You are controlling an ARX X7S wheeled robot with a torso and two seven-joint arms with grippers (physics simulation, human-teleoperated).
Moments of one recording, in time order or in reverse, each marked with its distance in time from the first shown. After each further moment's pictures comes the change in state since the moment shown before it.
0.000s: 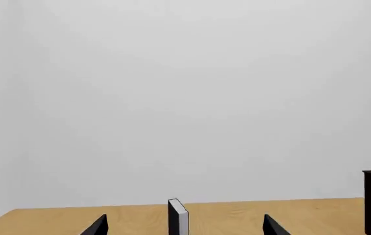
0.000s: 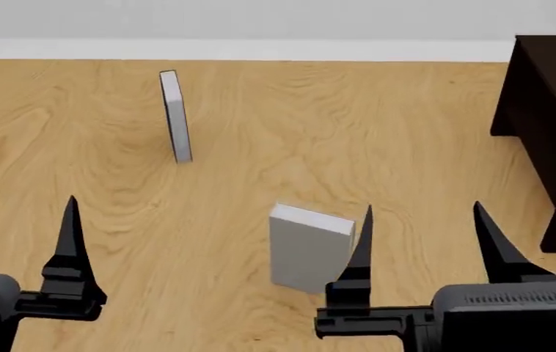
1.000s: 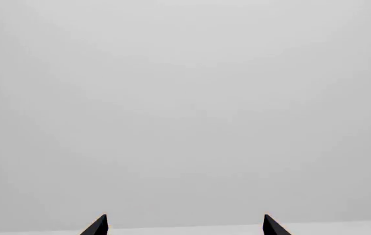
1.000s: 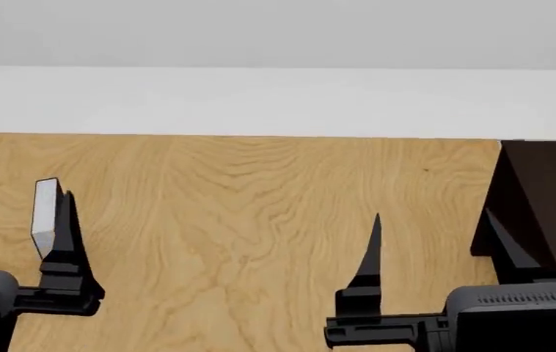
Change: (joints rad) left arm -0.012 -0.033 0.027 -0.008 -0.022 0.016 -0.048; right arm -0.009 0.061 0.020 -0.082 0.067 0.116 0.020
